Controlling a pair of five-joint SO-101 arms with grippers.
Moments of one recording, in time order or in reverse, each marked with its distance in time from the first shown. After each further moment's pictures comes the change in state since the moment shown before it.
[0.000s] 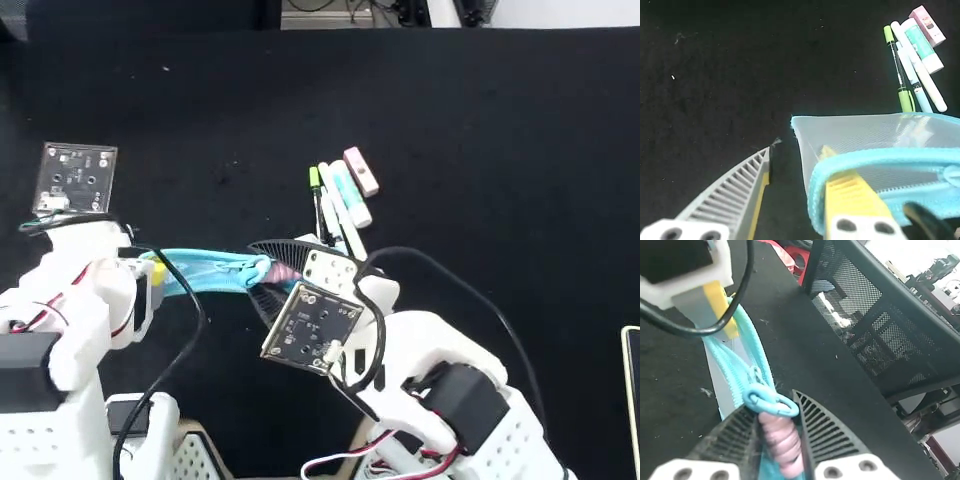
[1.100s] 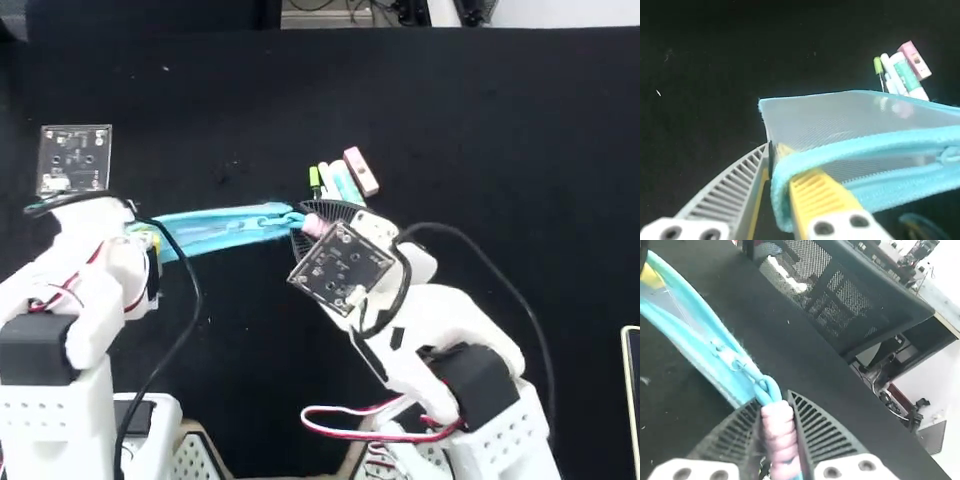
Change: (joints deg) left arm 3.7 0.4 6.4 -11.9 7.9; right arm 13.5 2.2 -3.1 -0.2 0.2
